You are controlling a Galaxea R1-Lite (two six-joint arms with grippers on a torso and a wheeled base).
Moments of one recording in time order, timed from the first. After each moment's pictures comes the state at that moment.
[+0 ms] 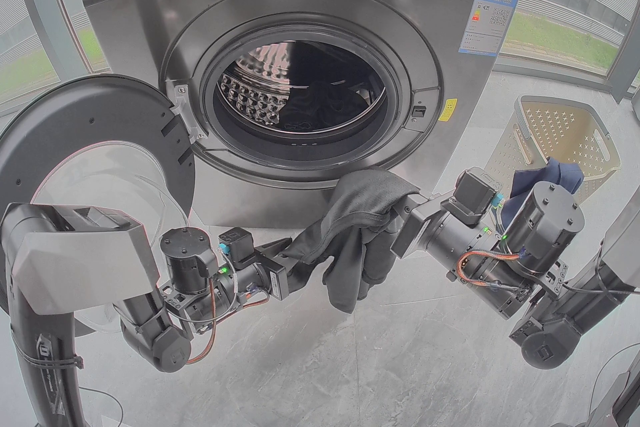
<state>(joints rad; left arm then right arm) -0.49 2.23 -0.59 -1.55 -0.21 -0.10 0.73 1.91 -0.60 -1.55 -0.03 0.21</state>
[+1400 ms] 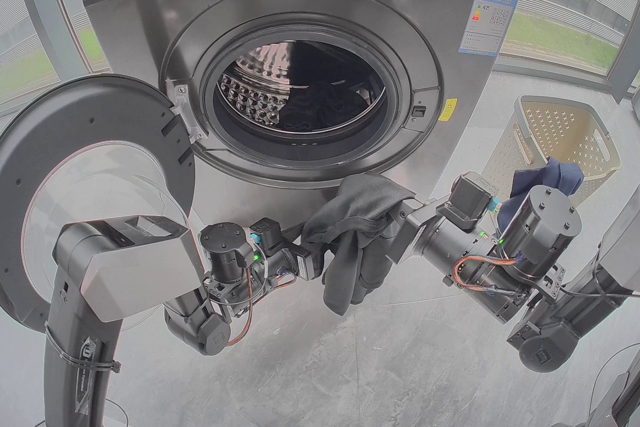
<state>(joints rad) -0.50 2.44 -0.90 -1.55 -0.19 -0.10 0.74 1.92 -0.60 -1.55 -0.04 0.21</state>
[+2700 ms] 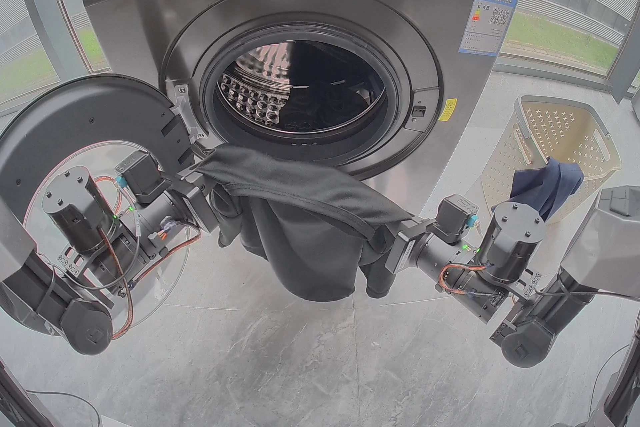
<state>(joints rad) -0.38 1.80 -0.49 -1.55 -0.22 -0.16 0.66 2.05 -0.60 -1.55 -0.06 0.19</state>
